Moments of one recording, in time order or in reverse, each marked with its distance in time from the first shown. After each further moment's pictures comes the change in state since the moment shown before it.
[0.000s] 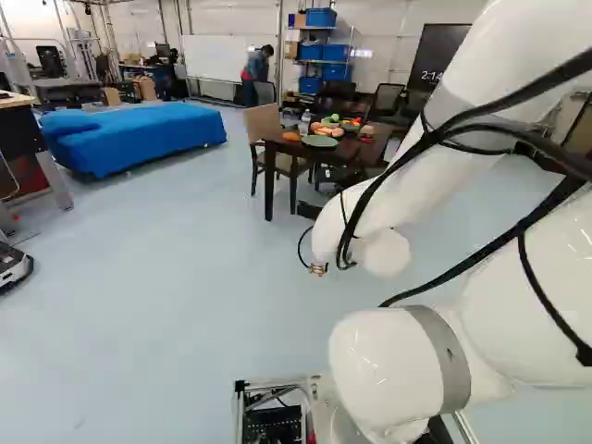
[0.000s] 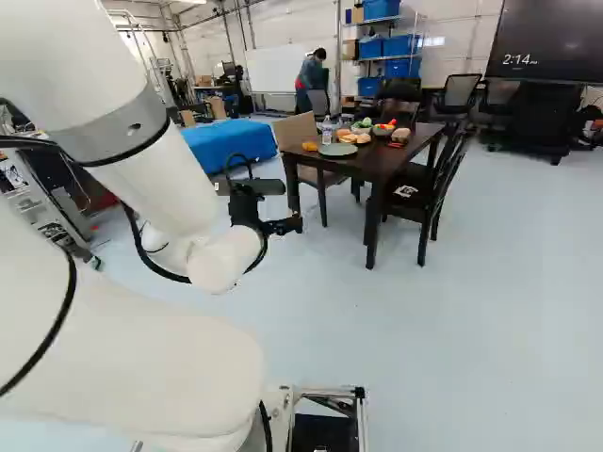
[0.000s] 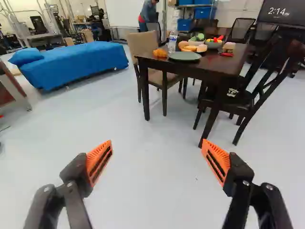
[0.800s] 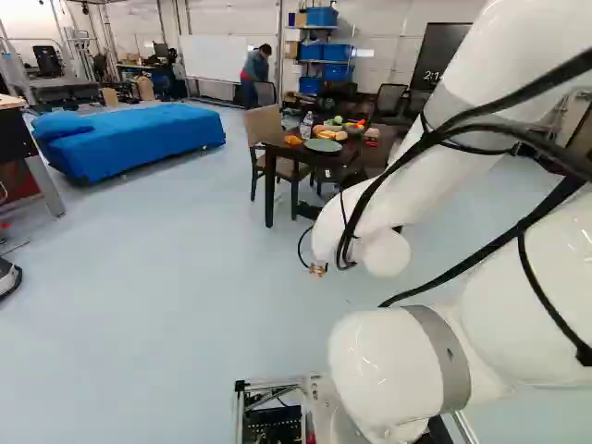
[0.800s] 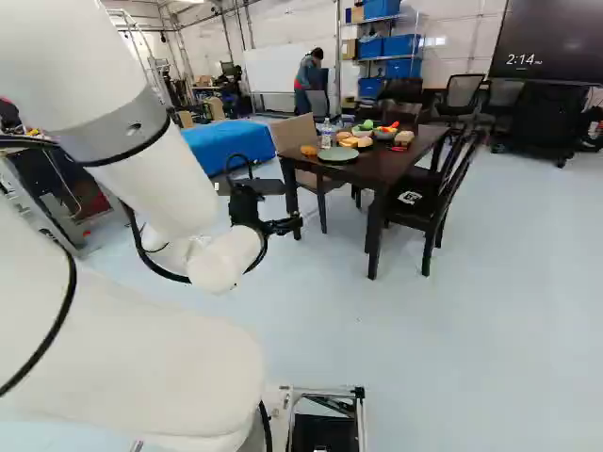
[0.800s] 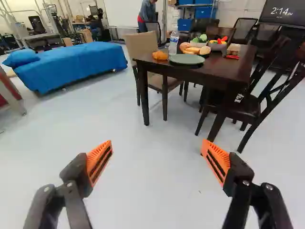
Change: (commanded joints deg) arm 0.0 0.0 0.0 0.0 0.0 0.0
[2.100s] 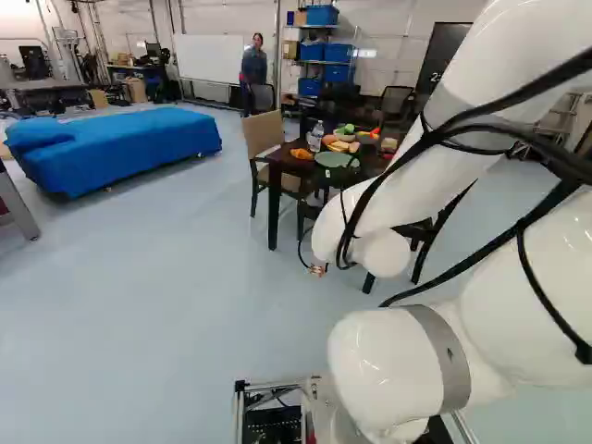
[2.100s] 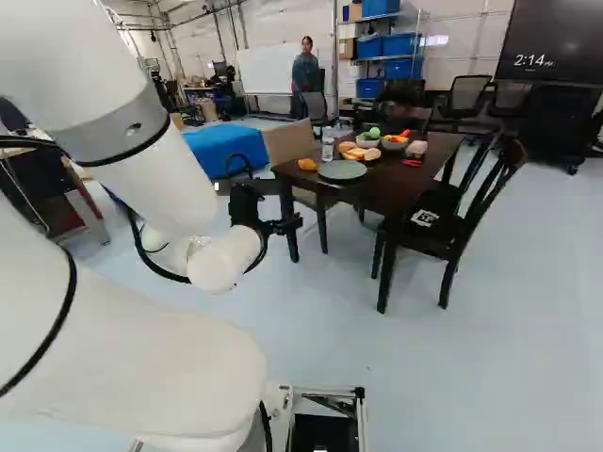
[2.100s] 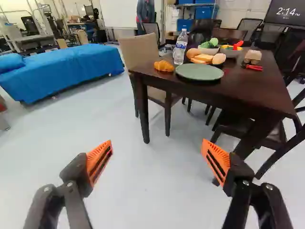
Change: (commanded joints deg) arm 0.0 0.0 0.0 0.0 0.0 0.0
